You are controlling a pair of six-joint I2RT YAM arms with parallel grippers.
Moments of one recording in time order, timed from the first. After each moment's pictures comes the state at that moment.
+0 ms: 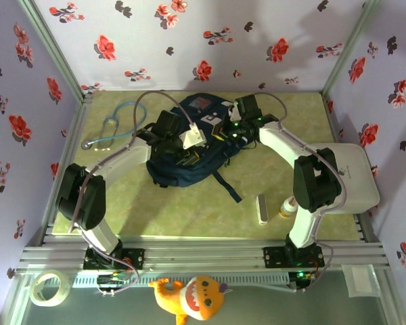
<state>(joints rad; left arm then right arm) -0.58 1.68 1.27 -0.49 0.32 0.61 0.41 1.83 1.43 -0.43 -0.55 0.80</state>
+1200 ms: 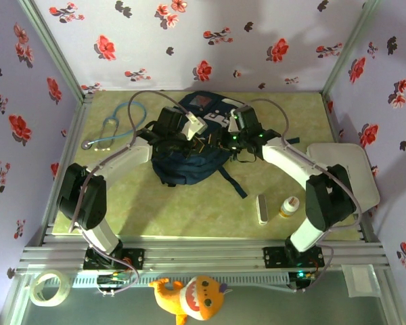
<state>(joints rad) -0.59 1.68 1.29 -0.37 0.40 0.16 0.51 1.64 1.21 -0.32 -0.42 0.70</state>
